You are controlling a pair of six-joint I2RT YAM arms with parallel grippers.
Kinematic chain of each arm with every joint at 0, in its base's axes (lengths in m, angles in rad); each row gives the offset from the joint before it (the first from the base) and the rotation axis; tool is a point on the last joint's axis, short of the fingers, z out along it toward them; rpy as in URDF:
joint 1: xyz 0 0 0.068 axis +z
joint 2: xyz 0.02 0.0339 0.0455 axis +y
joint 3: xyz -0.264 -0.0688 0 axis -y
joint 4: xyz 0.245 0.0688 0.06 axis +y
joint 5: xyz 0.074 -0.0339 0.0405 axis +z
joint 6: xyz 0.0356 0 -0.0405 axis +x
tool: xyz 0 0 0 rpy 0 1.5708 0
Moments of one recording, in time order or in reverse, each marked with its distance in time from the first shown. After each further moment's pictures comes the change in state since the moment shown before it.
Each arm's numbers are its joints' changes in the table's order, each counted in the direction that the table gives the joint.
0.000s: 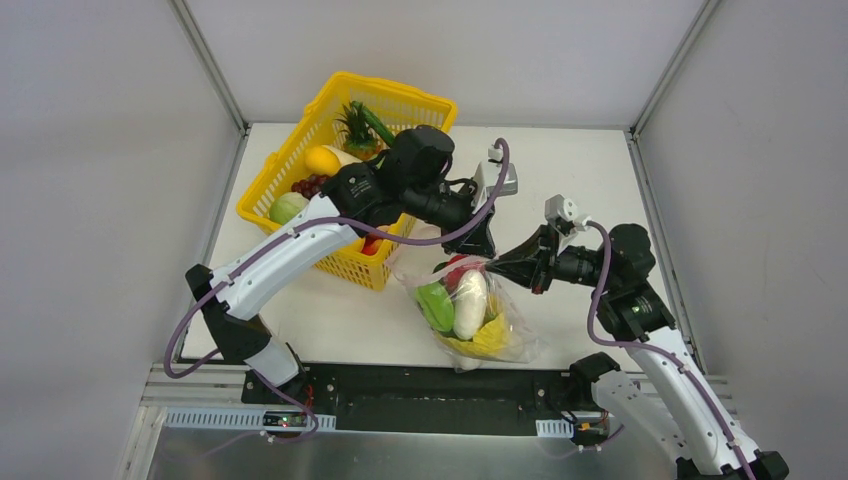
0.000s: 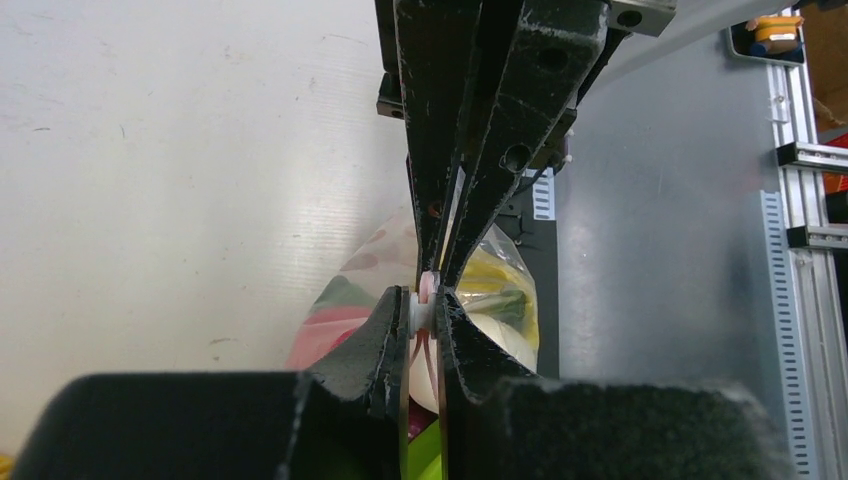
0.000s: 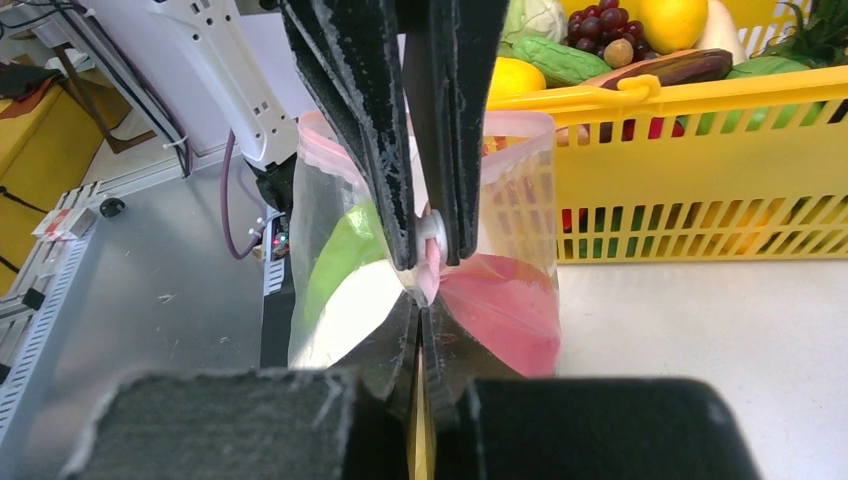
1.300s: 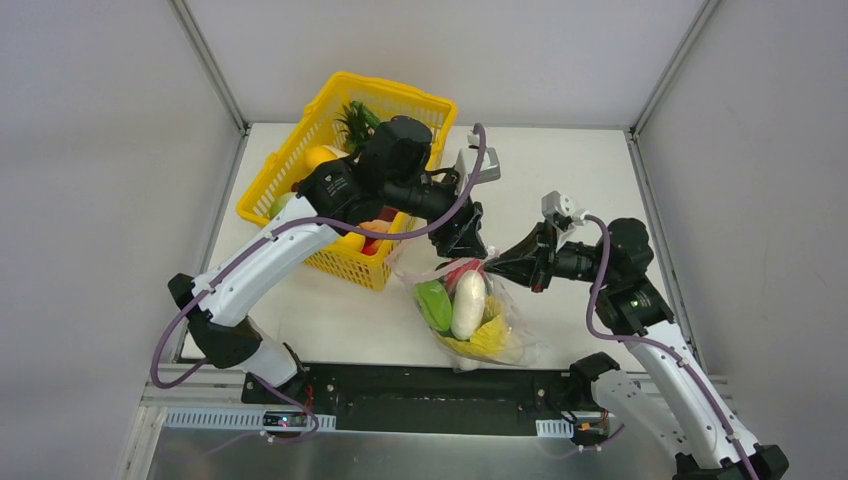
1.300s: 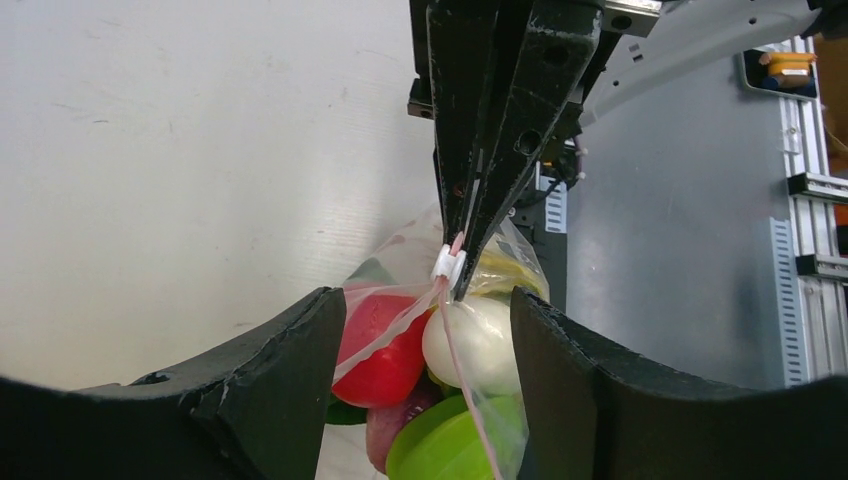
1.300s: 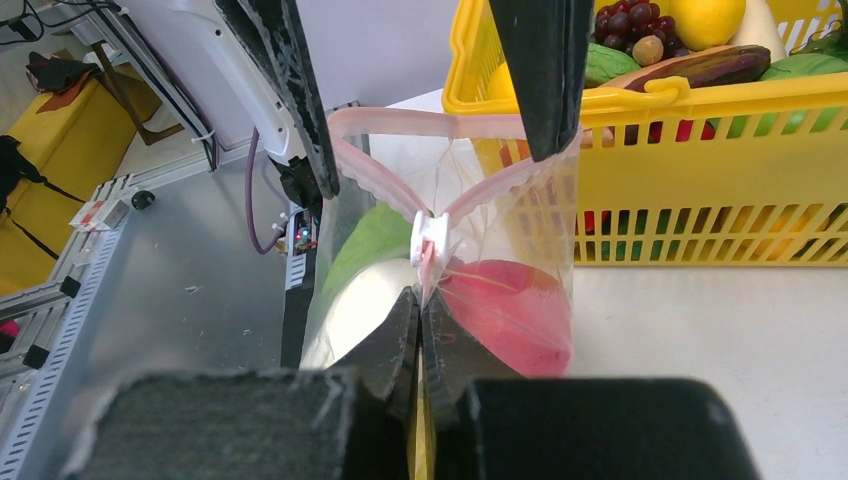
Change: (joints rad) left arm 0.040 -0.067 -0.003 -0.001 0.046 -0.022; right arm 0.000 0.036 0.025 -0.001 0.039 0.023
